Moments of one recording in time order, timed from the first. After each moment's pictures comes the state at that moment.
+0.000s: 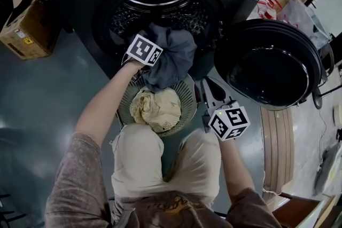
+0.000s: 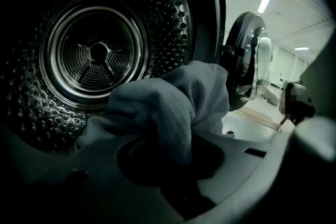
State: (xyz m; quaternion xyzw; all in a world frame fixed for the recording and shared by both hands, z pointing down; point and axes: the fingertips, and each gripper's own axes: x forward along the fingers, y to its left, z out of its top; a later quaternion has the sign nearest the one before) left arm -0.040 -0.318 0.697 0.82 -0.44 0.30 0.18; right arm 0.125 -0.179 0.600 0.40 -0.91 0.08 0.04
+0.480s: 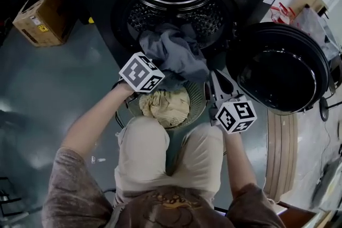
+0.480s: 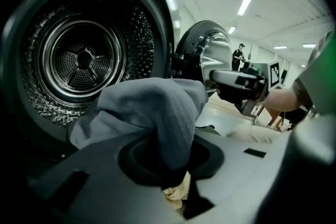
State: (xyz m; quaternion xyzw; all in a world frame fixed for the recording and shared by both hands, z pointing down) left arm -0.019 -0.179 0.656 0.87 -0.35 0.31 0.17; right arm 0.109 -0.183 0.586 0.38 -0.92 0.08 0.02
